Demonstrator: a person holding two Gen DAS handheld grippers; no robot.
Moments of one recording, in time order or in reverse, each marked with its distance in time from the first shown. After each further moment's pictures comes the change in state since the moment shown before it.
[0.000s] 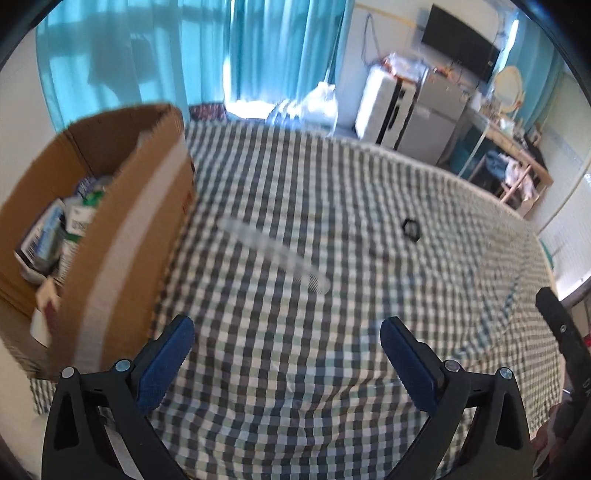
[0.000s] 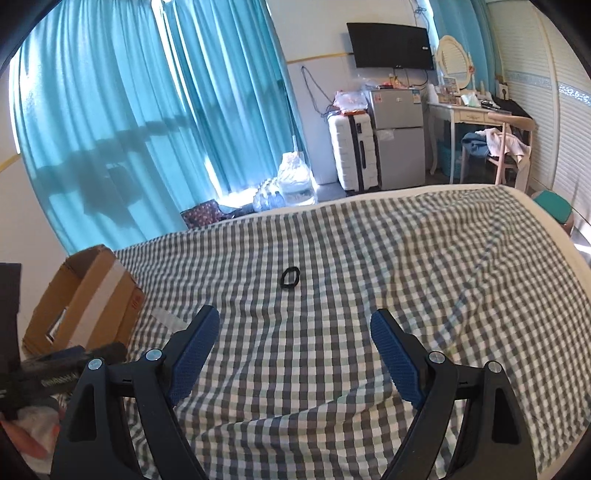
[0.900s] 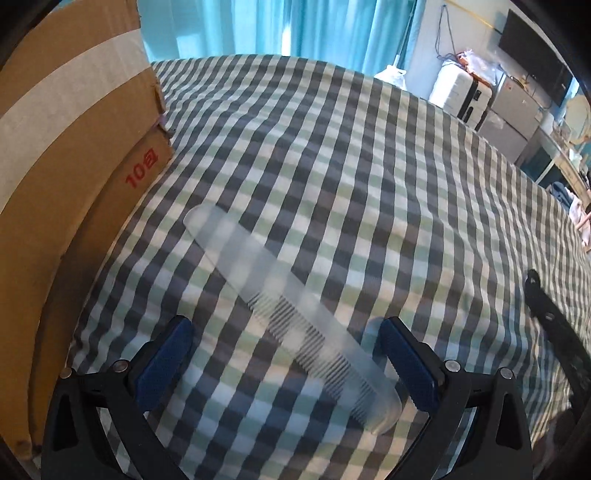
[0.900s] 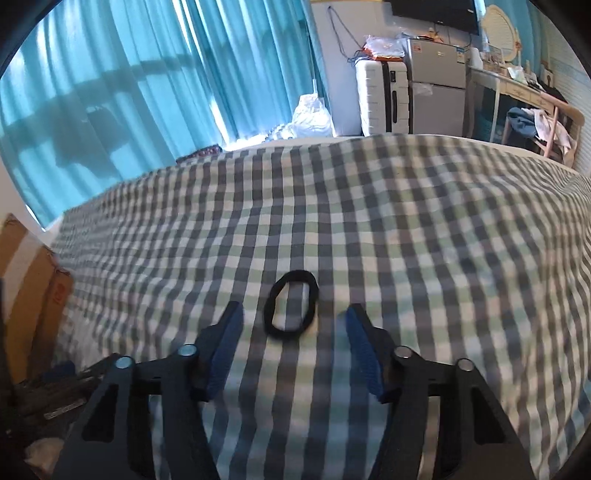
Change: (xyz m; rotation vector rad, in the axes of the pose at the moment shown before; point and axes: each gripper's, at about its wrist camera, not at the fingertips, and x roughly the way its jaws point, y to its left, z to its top) left arm 0.164 0.015 0.038 -0.180 0.045 0.139; right arm 0.222 0.005 0.011 -0.093 0.199 0.020
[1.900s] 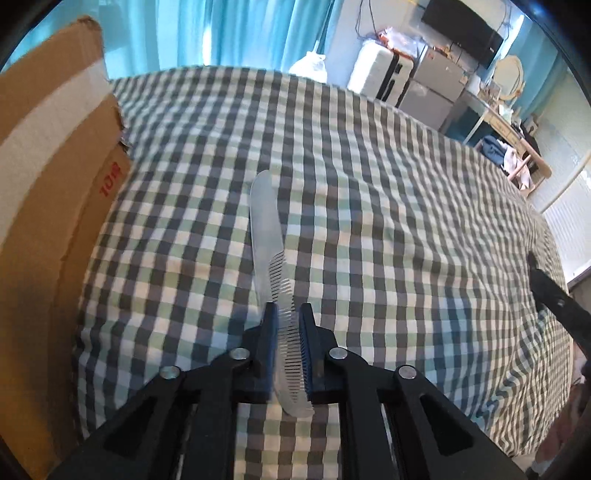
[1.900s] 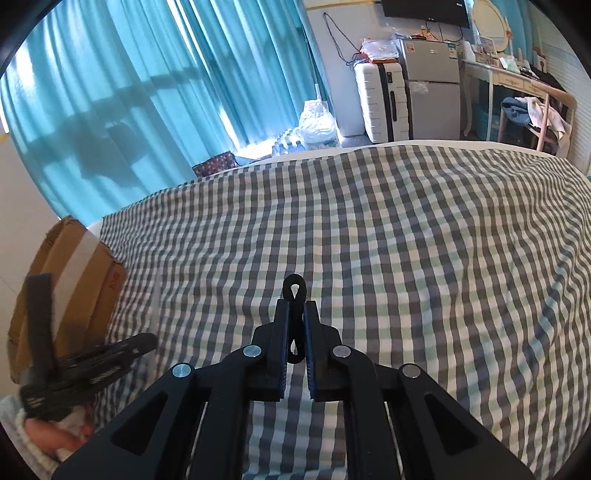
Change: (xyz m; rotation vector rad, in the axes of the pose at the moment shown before) left arm -0.040 0.014 -0.014 0.203 0.048 -0.233; right arm -0.112 -0.001 -0.027 0.067 -0.009 0.078
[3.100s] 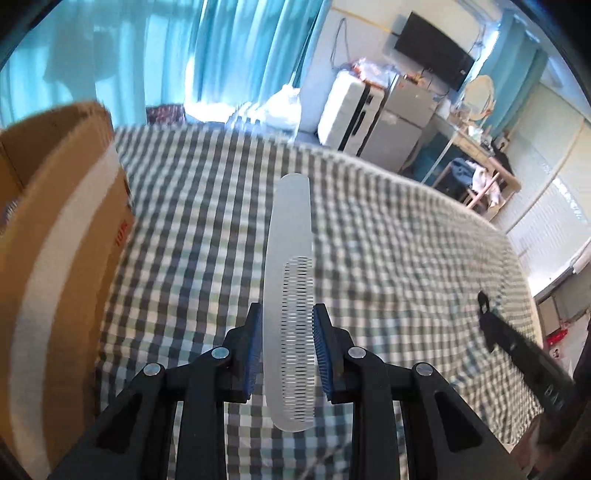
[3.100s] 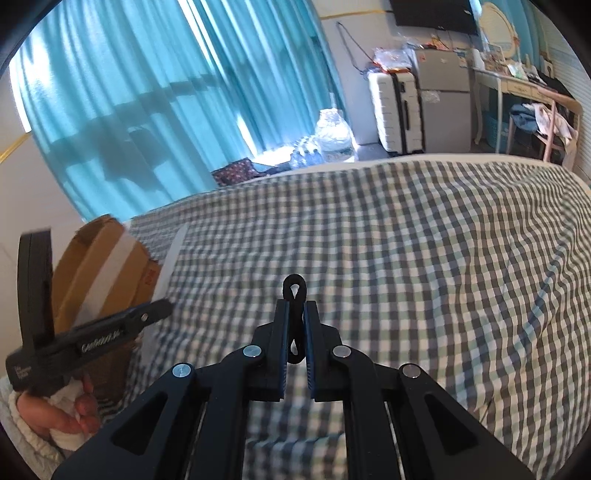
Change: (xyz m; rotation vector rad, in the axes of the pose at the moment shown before) left arm -0.081 -0.023 0.017 0.033 -0.138 -0.108; right arm -0.043 0.033 -0.008 -0.029 -0.032 0.061
